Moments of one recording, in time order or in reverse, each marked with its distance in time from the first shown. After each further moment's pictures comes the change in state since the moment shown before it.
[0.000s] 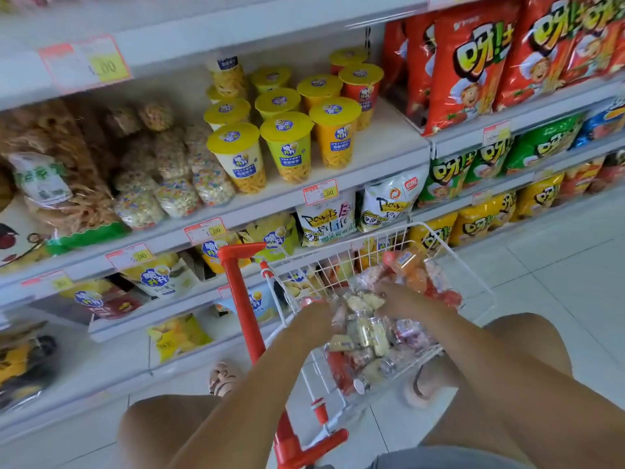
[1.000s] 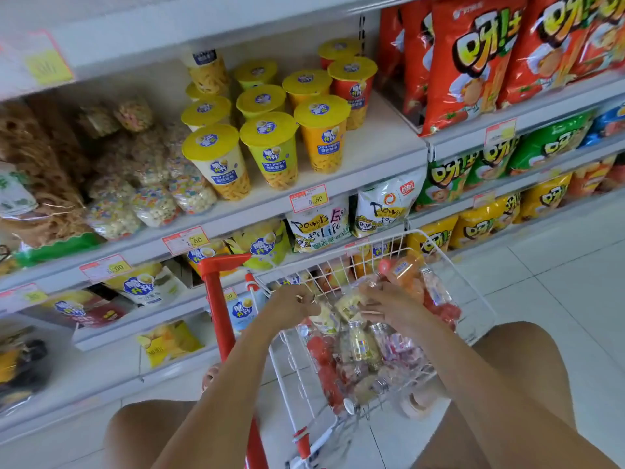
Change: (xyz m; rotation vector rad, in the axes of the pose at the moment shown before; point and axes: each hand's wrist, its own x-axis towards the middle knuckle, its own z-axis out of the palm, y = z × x) left_hand 0.025 -0.012 -0.046 -0.490 0.107 -0.104; right_hand 0.009 0.008 -0.003 1.355 -0.039 -0.024
